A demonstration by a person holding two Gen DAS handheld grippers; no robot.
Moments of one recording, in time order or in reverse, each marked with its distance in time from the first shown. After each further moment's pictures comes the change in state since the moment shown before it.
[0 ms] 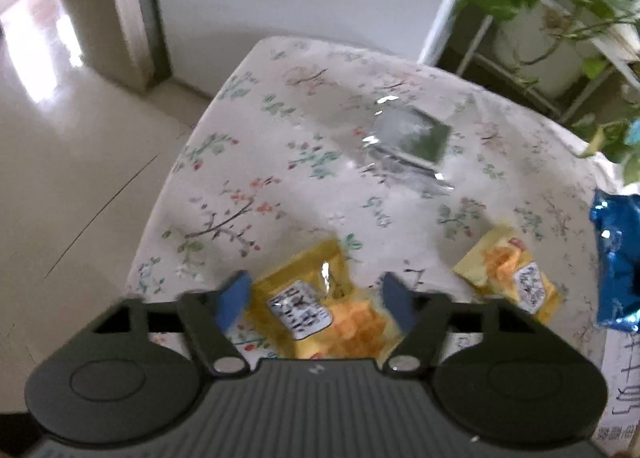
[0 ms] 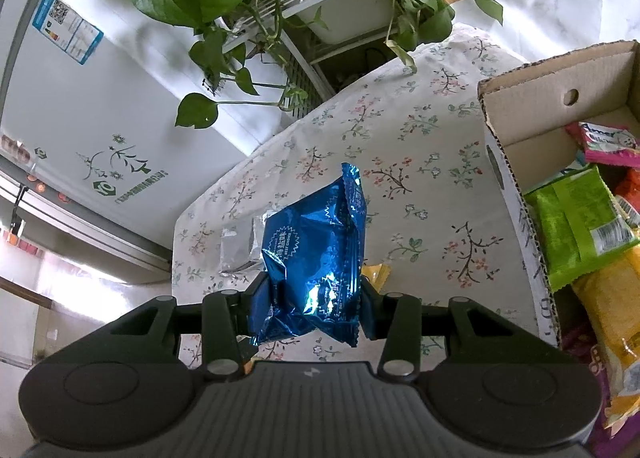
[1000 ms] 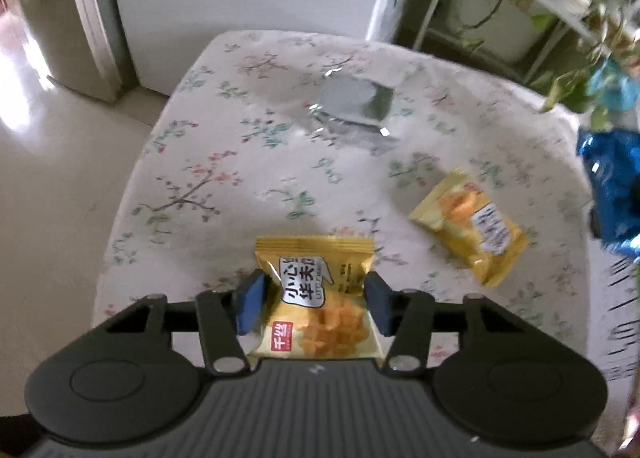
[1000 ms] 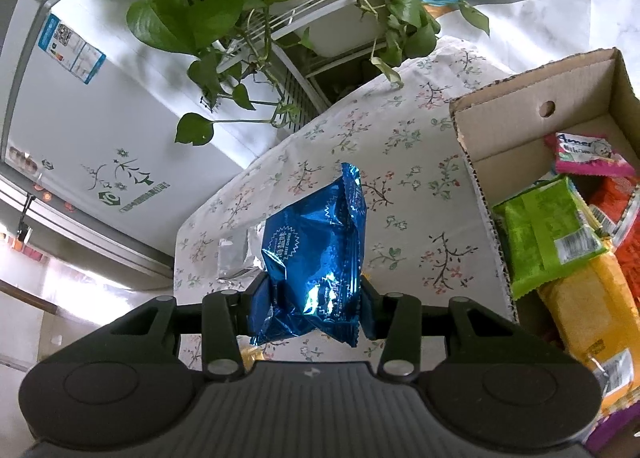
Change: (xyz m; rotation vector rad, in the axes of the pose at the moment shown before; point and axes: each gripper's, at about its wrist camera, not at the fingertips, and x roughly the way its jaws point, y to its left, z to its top) left arm -0.011 -0.010 -0.023 0.085 0.025 -0.063; right arm -0.024 -0.014 0.000 0.009 -0.028 0.014
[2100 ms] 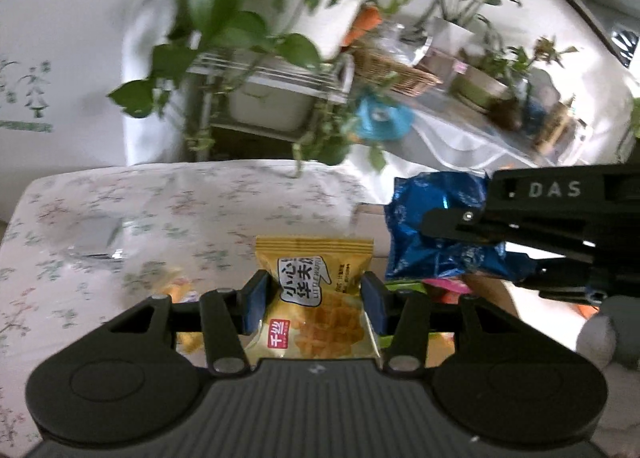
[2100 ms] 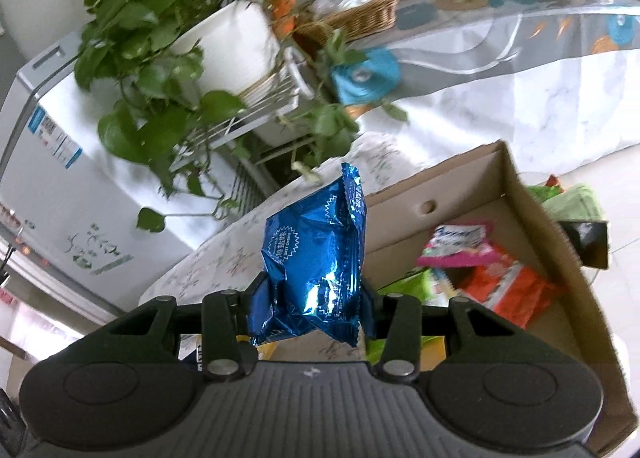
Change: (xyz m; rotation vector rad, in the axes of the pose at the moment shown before) left arm -0.092 -0.148 -0.006 0.297 -0.251 -0.387; right arm -0.073 -0.052 0.020 -0.002 -0.230 -0.108
